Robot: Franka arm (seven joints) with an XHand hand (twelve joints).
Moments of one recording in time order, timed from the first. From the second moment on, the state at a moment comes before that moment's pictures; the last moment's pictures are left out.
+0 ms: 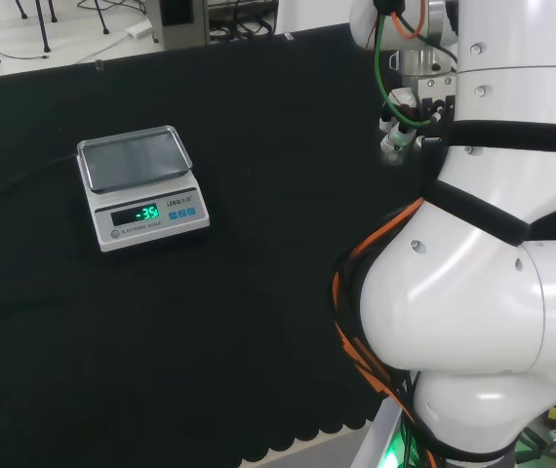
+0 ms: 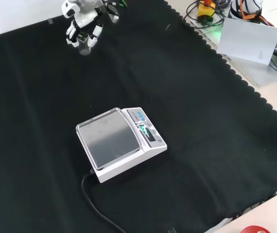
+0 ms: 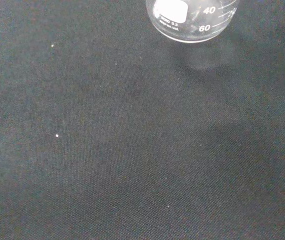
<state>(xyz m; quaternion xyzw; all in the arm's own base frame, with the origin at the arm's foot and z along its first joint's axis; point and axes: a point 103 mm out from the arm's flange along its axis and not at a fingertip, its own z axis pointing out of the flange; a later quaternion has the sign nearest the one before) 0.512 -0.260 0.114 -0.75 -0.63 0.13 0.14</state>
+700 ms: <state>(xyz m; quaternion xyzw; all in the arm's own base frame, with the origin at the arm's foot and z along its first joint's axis) 0.505 -0.244 0.172 -0.74 -0.64 0.14 0.11</state>
